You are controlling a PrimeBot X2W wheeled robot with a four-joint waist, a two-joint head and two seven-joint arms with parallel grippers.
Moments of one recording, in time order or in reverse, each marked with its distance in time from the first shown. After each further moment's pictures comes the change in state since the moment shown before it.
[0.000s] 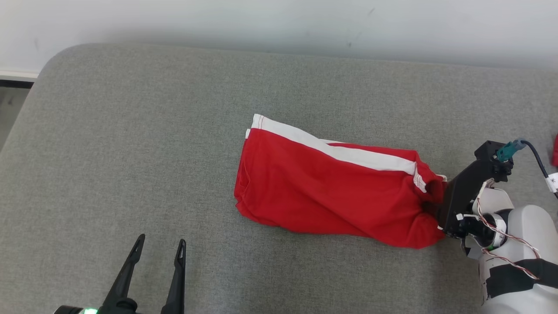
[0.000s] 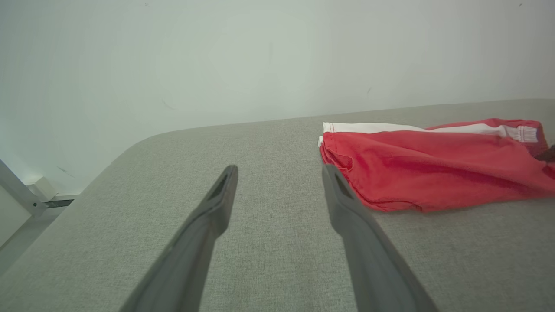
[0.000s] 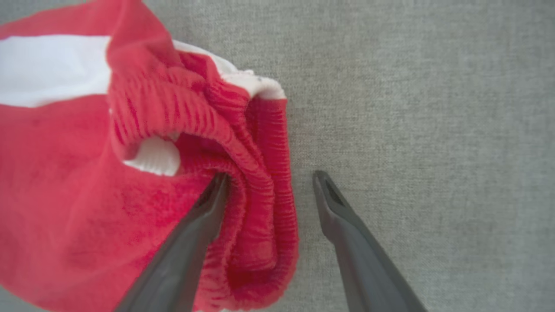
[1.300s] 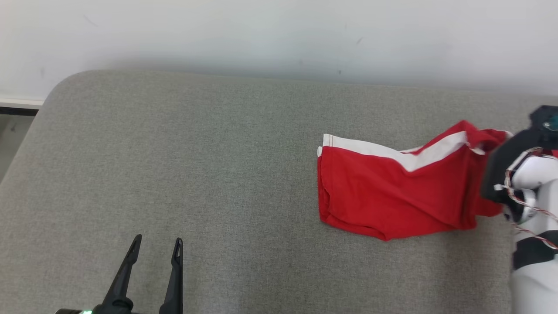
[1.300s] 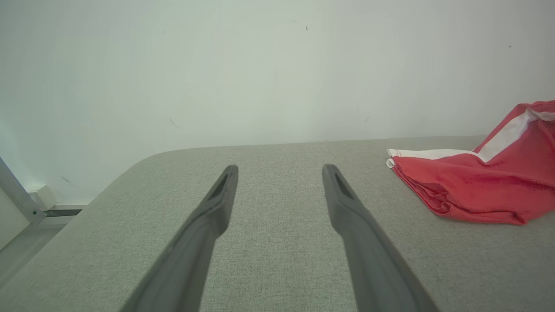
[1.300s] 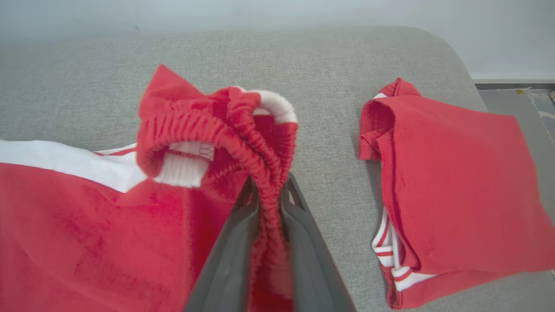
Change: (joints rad) left arm 0.004 -0.008 0.002 -0.014 -0.039 0.023 0.004; right arm -0.122 -0.106 -0.077 0.099 -0.231 0.000 -0.291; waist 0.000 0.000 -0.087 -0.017
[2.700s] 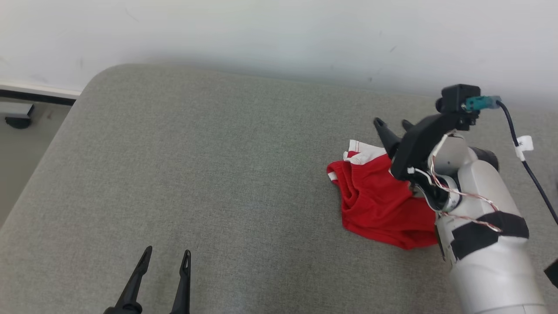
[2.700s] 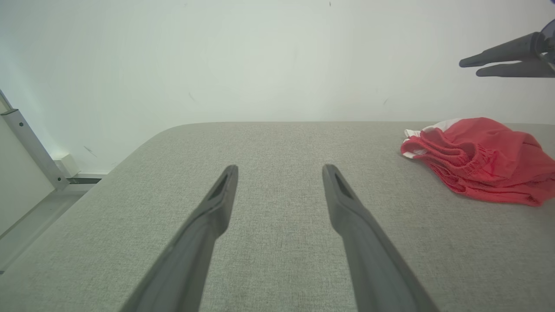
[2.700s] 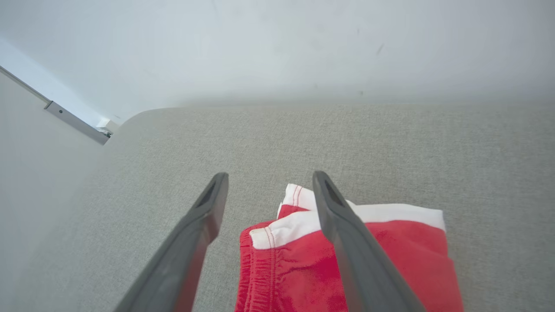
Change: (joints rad) left arm -0.001 -0.006 -0.032 0.066 -0.031 -0.021 -0.002; right arm -0.106 0.100 0.338 0.148 0.458 0.000 -0.276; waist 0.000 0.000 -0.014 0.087
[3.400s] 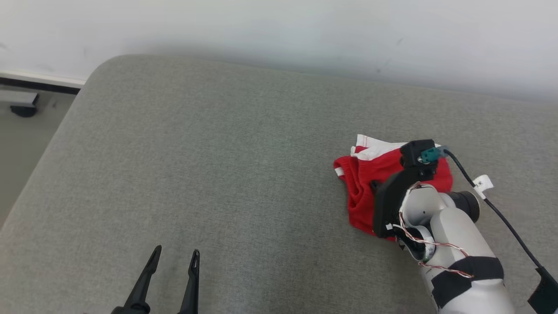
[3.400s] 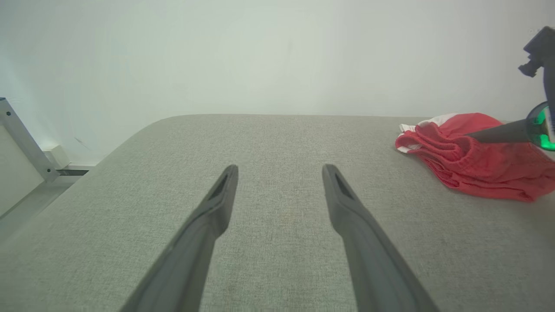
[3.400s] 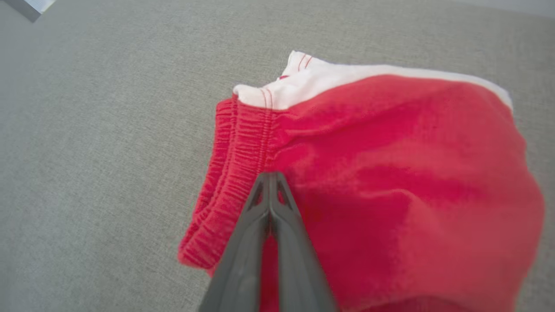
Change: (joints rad) left arm -0.008 -0.023 -0.012 0.013 -0.001 -0.019 -0.012; right arm 0.205 0.007 0.096 -0.104 -0.136 0.000 0.088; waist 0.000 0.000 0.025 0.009
